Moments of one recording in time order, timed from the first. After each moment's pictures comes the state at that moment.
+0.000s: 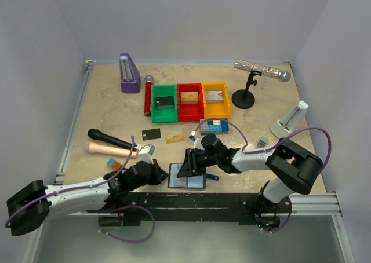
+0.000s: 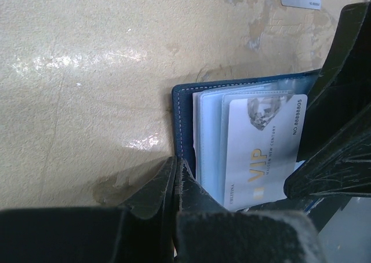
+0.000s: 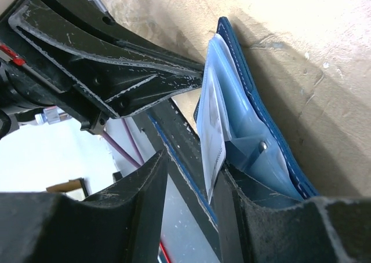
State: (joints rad) left arm -1.06 0.79 0.07 0.09 -0.22 -1.02; right arm 0.92 1.55 0.50 0.41 -0.55 1.01
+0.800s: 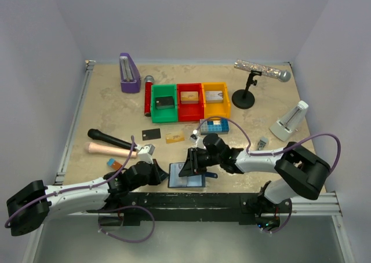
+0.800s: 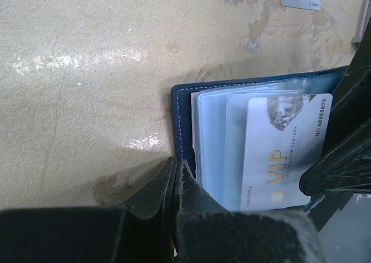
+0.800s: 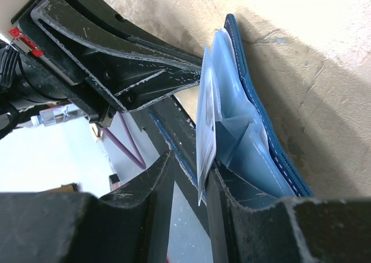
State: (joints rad) left arm -1.06 0.79 0.07 0.09 -0.22 -1.02; right arm 0.92 1.46 0.50 0.33 -0.52 0.99
